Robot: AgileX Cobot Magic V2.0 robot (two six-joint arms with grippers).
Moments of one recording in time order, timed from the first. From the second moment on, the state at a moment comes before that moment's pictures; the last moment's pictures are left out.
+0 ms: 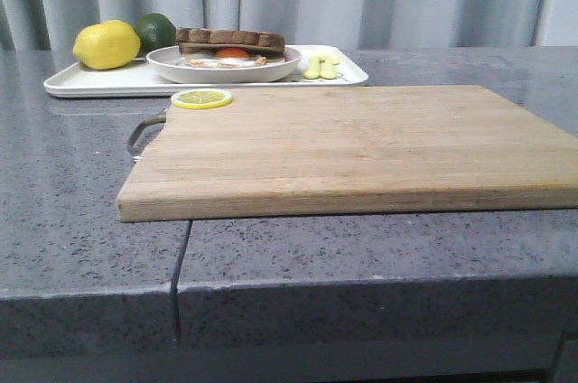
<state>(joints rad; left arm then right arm) -0.04 0.00 0.00 0.10 0.14 -0.08 0.06 0.14 -0.27 0.60 0.24 -0.63</state>
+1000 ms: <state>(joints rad) -0.04 0.00 0.00 0.09 0.14 -0.08 0.06 0.13 -0.16 0.28 0.21 -0.34</state>
